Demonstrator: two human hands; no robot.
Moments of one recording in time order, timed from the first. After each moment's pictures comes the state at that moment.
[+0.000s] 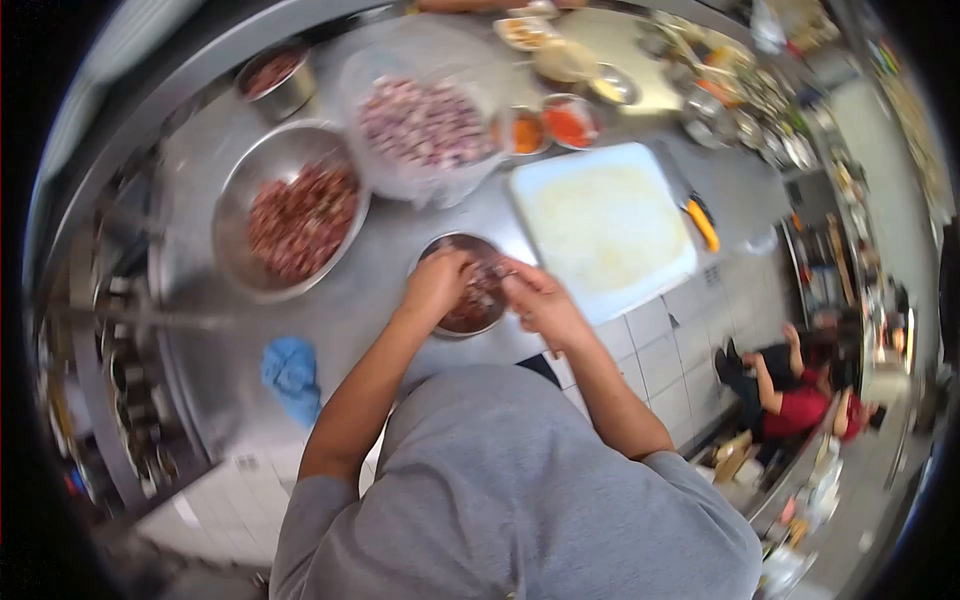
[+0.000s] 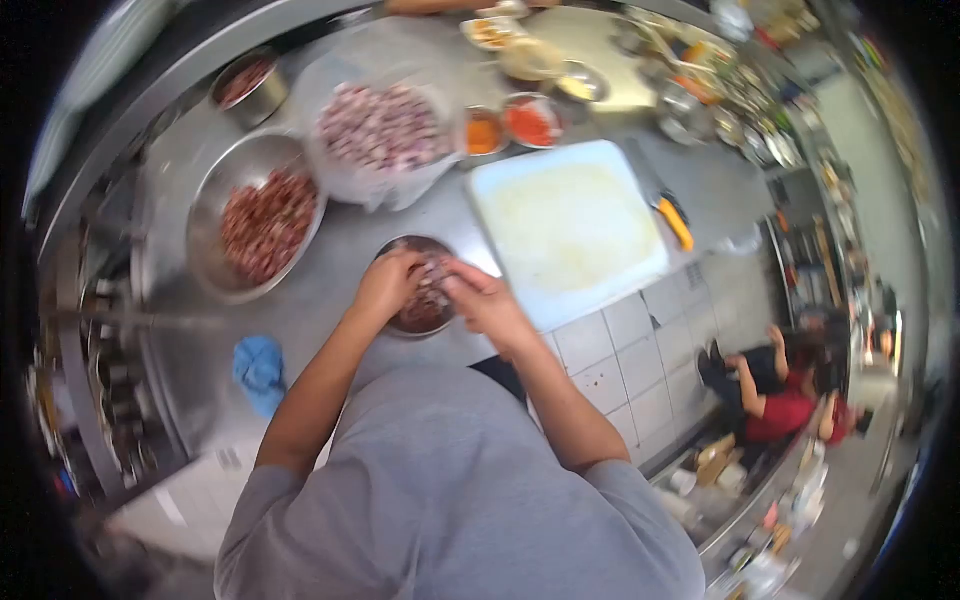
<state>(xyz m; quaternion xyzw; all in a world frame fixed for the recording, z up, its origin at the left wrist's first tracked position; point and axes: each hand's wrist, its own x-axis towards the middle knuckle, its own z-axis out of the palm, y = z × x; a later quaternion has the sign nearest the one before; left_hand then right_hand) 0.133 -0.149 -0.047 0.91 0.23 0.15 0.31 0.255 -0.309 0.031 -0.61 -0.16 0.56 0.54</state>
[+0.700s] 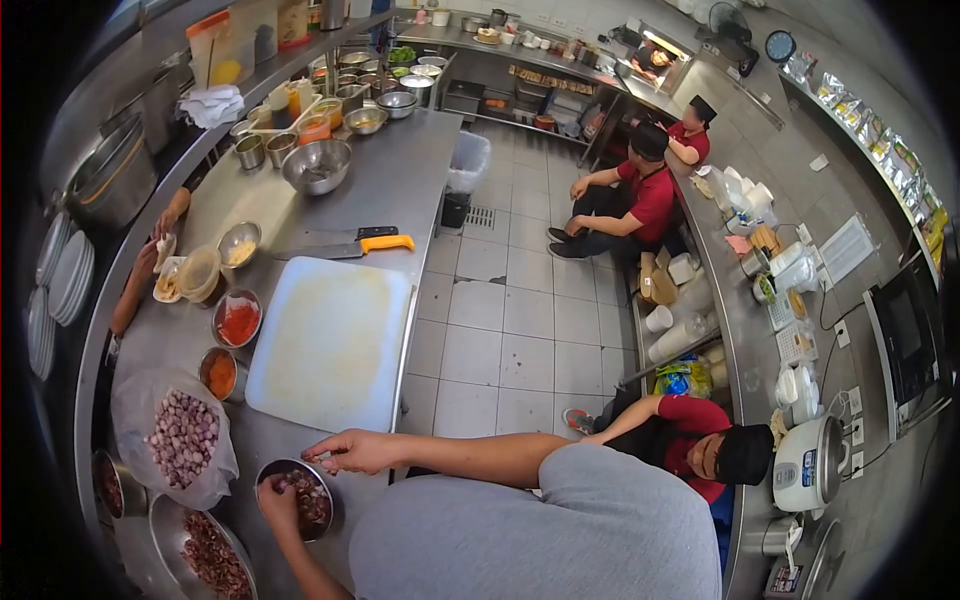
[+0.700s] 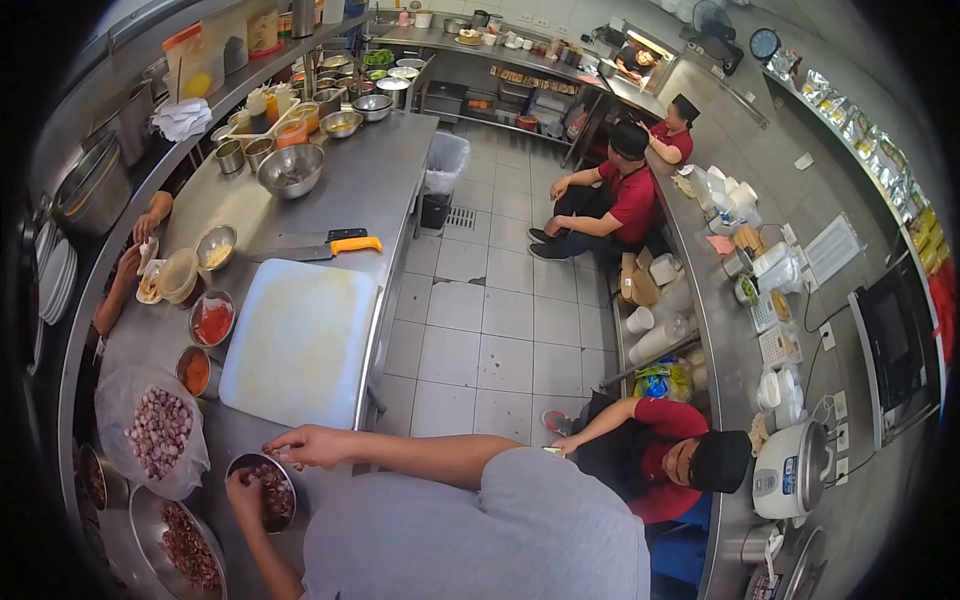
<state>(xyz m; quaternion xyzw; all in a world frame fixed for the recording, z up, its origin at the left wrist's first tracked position) 0.168 -0.134 -0.075 0.93 0.24 0.04 0.26 0.293 -0.406 0.032 -0.54 -0.23 0.53 0.62</state>
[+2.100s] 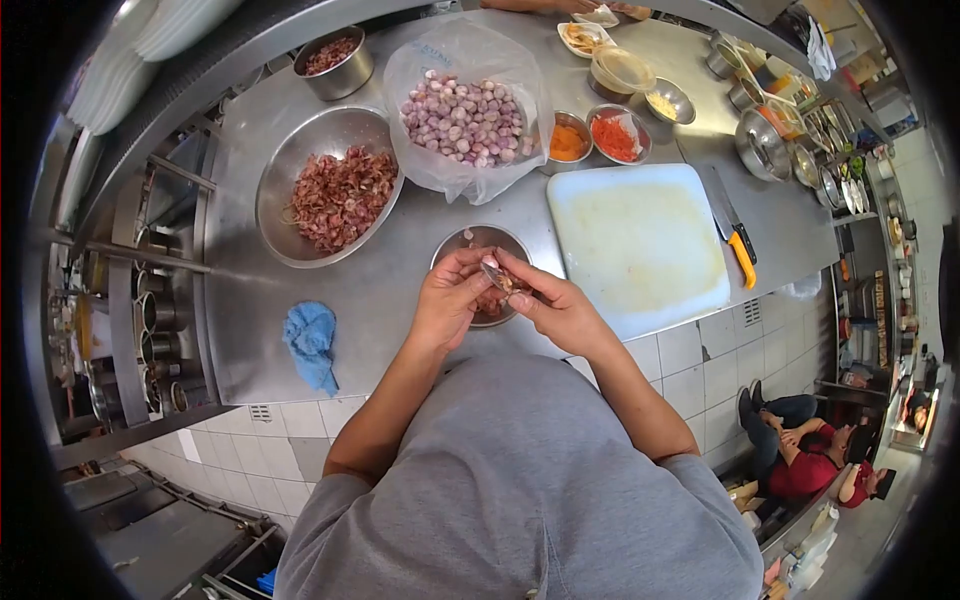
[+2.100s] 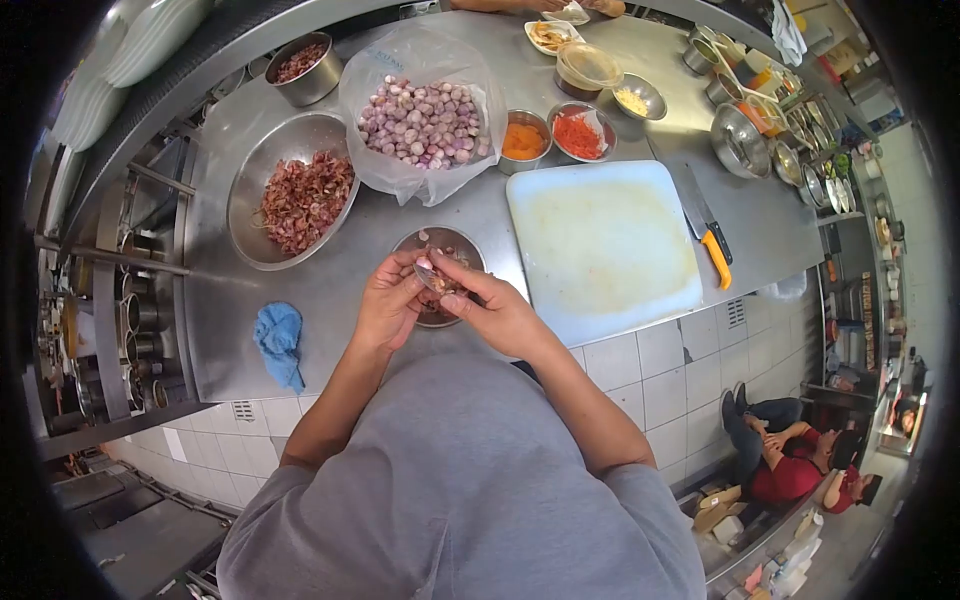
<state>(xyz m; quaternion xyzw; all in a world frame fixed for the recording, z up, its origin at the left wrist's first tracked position) 0.124 -0.207 0.017 0.34 0.19 0.33 0.86 0.283 -0.309 0.062 -0.50 -0.46 0.53 0.51</state>
